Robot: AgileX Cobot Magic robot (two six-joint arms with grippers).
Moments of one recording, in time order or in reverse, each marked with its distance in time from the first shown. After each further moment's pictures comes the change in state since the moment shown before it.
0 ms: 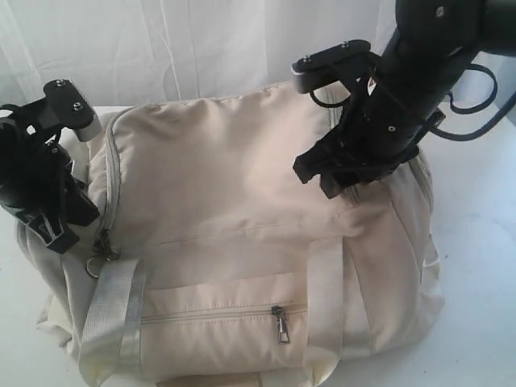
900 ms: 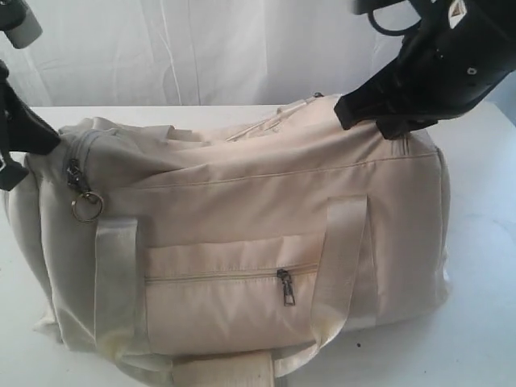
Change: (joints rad) left arm -0.001 -0.216 -0.146 0.119 0.136 -0.127; right arm 0.000 -0.251 -0.004 -0.083 0.052 0.102
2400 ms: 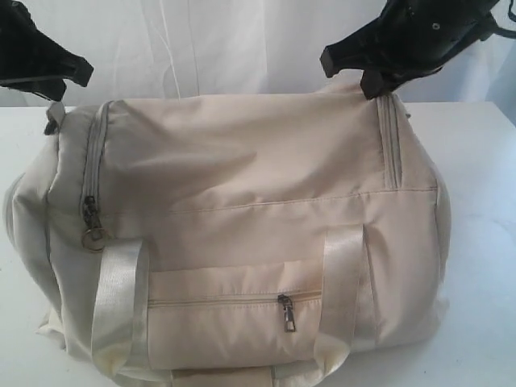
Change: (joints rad) left arm -0.006 0.285 -0.289 0.248 0.006 -0.709; right arm -0.089 0.195 -0.211 0.061 -0.019 -0.050
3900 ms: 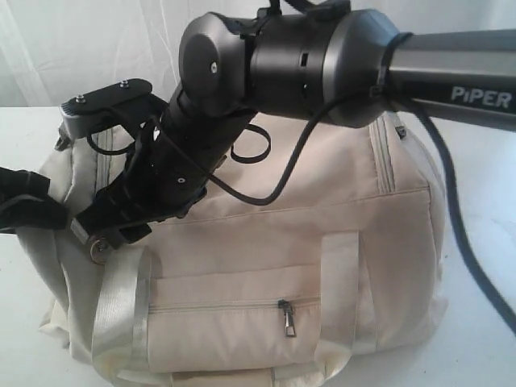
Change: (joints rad) left arm 0.240 -0.243 0.606 -0.622 -0.133 0.345; right arm 0.461 0.323 -0.037 0.389 -0.212 -0.274
